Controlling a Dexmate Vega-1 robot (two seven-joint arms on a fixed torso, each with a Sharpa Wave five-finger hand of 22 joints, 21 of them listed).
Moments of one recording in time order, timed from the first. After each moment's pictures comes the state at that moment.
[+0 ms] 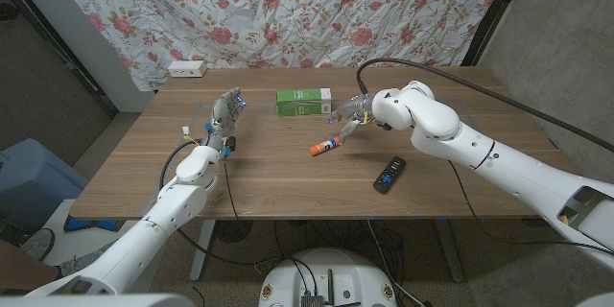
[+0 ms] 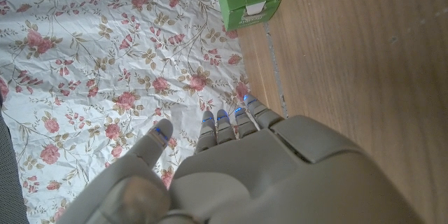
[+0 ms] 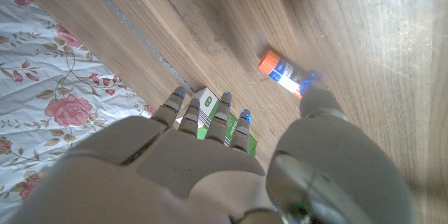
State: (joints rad) left arm 0.97 0.54 0.30 -1.44 -0.65 -0.29 0.14; left_hand 0.03 0.08 0.76 0.13 0.19 0.10 -0.01 0.18 0.17 0.04 -0.05 0.19 0.17 -0.01 -0.01 0.18 0.17 0.07 -0.04 0.19 0.17; right arm -0.50 -0.73 -0.86 -2.00 -0.97 -0.25 0.86; right_hand 0.69 -0.03 0.40 -0.18 0.19 0.13 -0.21 0.23 0.18 0.26 -0.07 0.22 0.20 0.00 0.10 0.24 0.20 0.10 0.15 0.19 0.17
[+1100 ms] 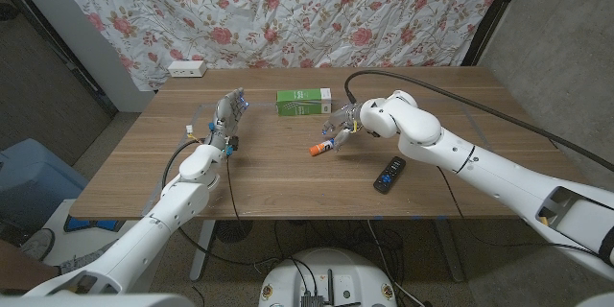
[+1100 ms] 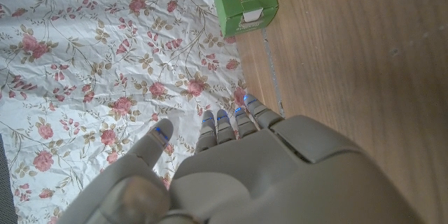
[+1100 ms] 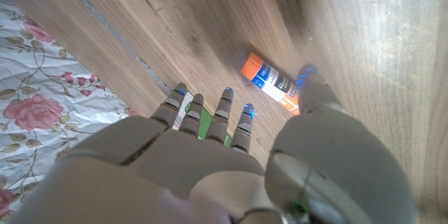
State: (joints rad) left arm 0.95 0.53 0.31 -1.42 -0.65 -0.27 0.12; left_hand 0.03 0.08 0.76 0.13 0.19 0.10 -0.01 0.18 0.17 0.04 -0.05 0.19 0.17 0.00 0.00 0.18 0.17 0.07 -0.04 0.19 0.17; right arm -0.49 -0.65 -0.92 -1.90 -1.01 -0.21 0.83; right_hand 0.75 -0.04 0.41 -0.18 0.19 0.21 -0.21 0.26 0.19 0.33 -0.08 0.23 0.20 0.05 0.06 0.26 0.20 0.12 0.12 0.19 0.16
